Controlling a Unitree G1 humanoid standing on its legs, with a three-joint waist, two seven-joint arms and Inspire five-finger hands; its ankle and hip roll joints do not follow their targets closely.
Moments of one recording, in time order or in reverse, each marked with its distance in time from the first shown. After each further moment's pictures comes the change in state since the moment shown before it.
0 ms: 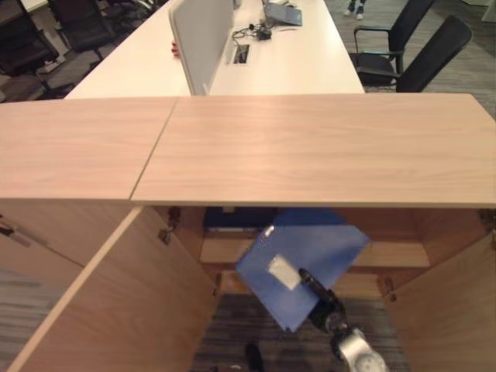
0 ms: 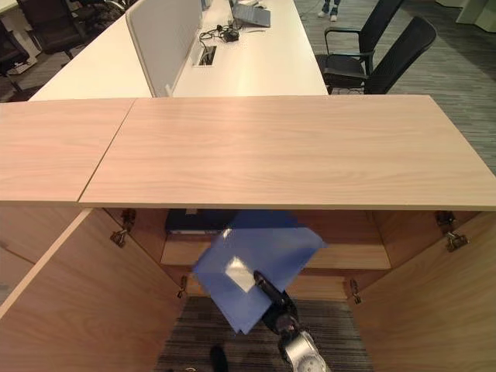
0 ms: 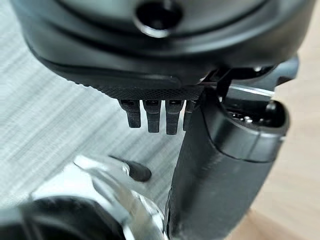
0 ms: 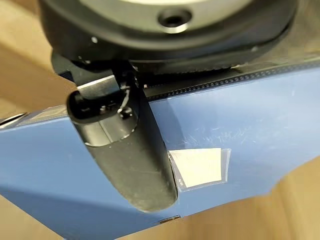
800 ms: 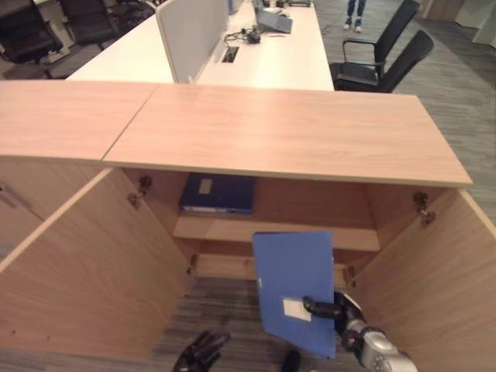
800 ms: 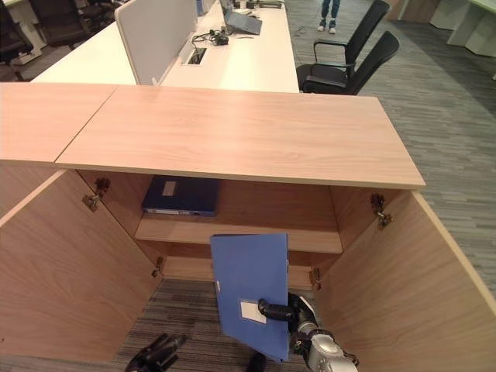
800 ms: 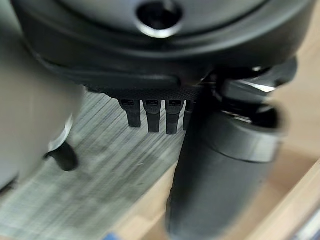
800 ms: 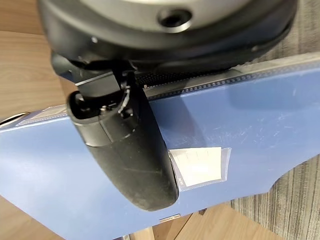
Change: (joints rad) left arm -0.057 0.035 -0.108 -0.258 -0.128 0.029 -0.019; right arm 0.097 -0.209 0.072 0.021 -0.705 0.077 -0.019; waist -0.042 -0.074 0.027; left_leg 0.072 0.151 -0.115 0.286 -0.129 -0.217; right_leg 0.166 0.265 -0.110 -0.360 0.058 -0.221
